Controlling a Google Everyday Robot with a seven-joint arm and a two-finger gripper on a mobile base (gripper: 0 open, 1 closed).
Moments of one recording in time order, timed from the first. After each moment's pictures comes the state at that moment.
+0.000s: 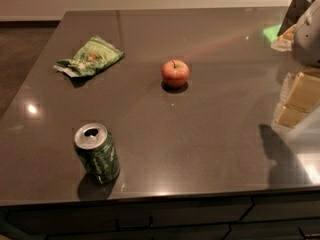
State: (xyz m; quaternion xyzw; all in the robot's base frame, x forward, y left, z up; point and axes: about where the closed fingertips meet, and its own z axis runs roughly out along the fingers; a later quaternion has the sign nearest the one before) arm 0.438 -0.217 0.976 -0.60 0.78 -0.03 0.16
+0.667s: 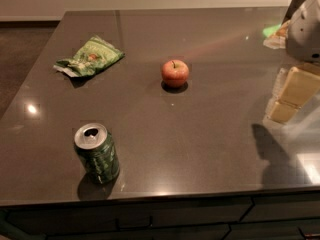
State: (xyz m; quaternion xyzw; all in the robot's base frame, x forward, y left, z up) arm 0.441 -0.199 0.981 -0.61 0.78 -0.01 0.17
